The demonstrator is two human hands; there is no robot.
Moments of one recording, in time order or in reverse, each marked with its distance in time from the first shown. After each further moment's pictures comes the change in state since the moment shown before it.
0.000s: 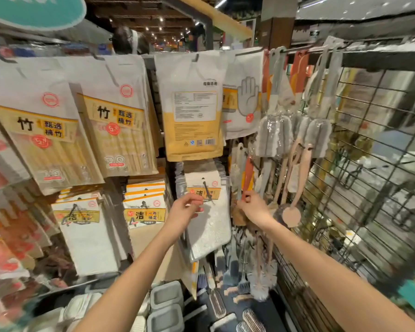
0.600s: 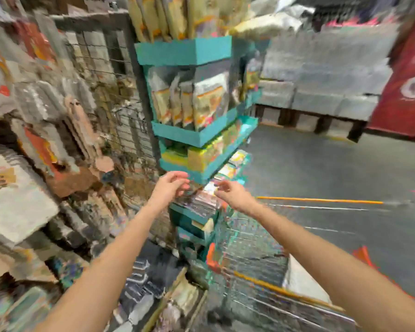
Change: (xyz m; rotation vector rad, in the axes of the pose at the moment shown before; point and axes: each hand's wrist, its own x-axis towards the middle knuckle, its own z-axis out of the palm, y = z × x) left_hand -0.289 0.075 0.336 -0.068 -0.785 0.071; right_hand -0.464 0.189 -0.248 -0.091 0.415 0.311
